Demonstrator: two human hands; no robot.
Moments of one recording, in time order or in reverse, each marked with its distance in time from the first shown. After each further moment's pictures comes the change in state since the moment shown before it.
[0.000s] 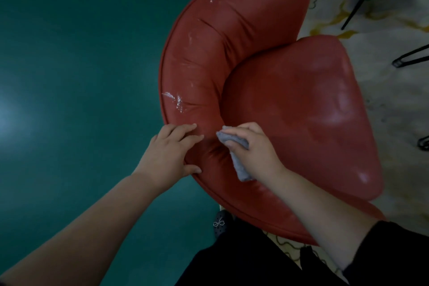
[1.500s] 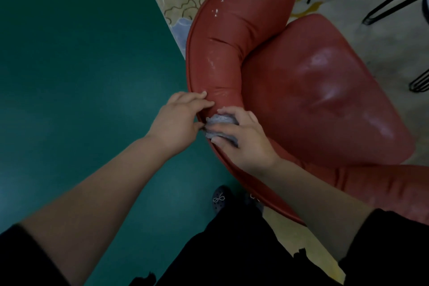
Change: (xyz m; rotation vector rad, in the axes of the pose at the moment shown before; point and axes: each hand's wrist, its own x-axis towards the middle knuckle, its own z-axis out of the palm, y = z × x) left_hand 0.147 -0.152 -0.066 -0.159 0.051 0.341; right_hand 0.110 -0.080 0.117 -0.306 0.276 -0.116
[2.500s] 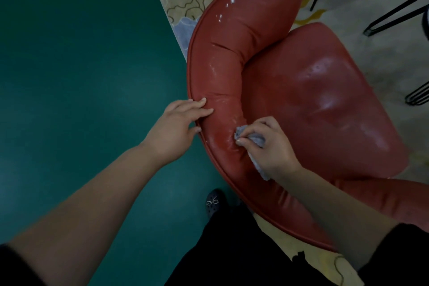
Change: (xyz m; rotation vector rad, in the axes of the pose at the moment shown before) left_hand -0.003 -0.009 0.008 -0.135 -0.001 -0.014; right_hand -0.006 0.042 -0.022 0.119 0.090 0.234
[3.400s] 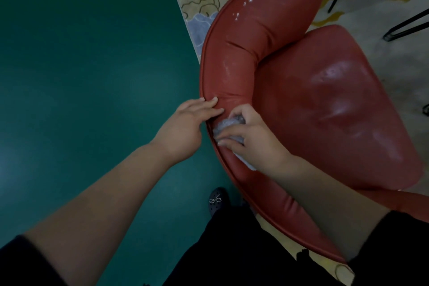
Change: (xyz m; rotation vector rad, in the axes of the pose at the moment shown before) left_hand -0.003 0.003 0.001 0.026 0.000 -0.015; right_hand 0.026 -0.042 0.013 -0.107 -0.307 -0.300
